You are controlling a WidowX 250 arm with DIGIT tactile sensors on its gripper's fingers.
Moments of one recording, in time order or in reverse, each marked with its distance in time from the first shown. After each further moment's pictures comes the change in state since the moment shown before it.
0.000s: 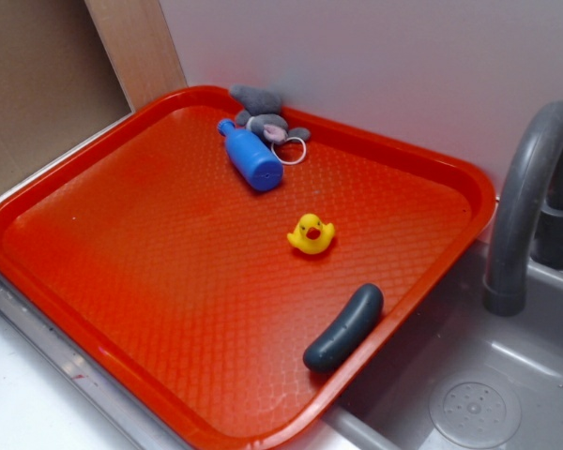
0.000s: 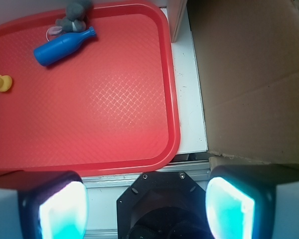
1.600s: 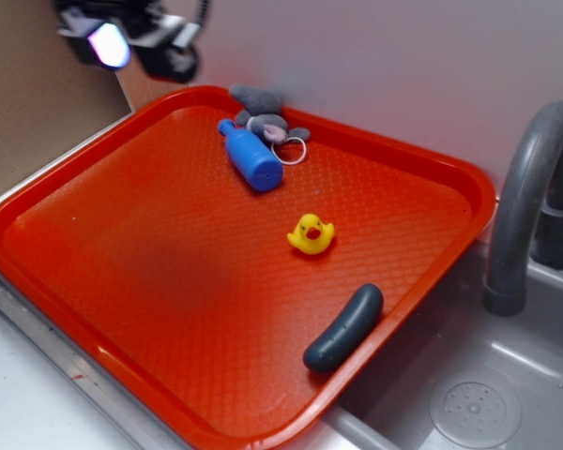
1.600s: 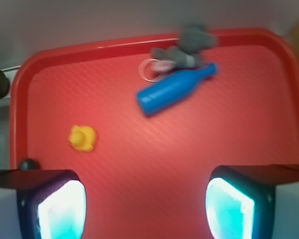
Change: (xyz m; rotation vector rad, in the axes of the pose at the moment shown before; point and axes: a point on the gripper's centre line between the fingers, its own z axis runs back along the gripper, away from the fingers) arm 0.089 -0.194 -0.086 -0.049 -0.027 -0.018
